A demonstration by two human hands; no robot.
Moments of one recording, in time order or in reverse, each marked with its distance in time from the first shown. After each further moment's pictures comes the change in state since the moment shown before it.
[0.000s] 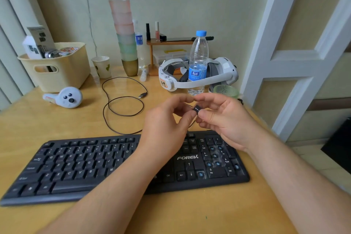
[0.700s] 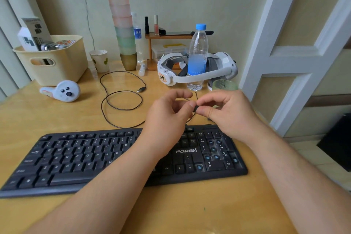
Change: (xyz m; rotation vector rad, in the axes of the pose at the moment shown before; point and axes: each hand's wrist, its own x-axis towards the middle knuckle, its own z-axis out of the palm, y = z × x) left_hand 0.003 -0.002 0.007 -0.303 -0.074 -0.214; right_hand 0.002 -0.002 -0.006 -0.523 0.111 -0.231
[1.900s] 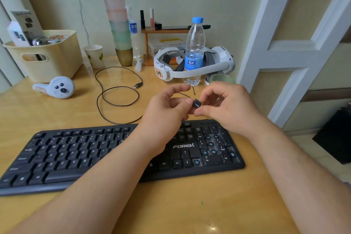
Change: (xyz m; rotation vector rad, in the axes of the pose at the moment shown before) left_hand 0.001 -0.001 0.001 -0.220 -0.109 -0.126; right_hand -0.001 0.005 -0.010 -0.177 -0.019 -0.105
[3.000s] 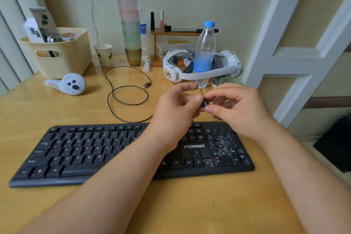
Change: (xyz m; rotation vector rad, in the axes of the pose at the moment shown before) left_hand 0.002 0.003 -0.003 -0.116 0.046 0.013; right_hand -0.002 -0.007 0.004 0.027 0.014 -0.073
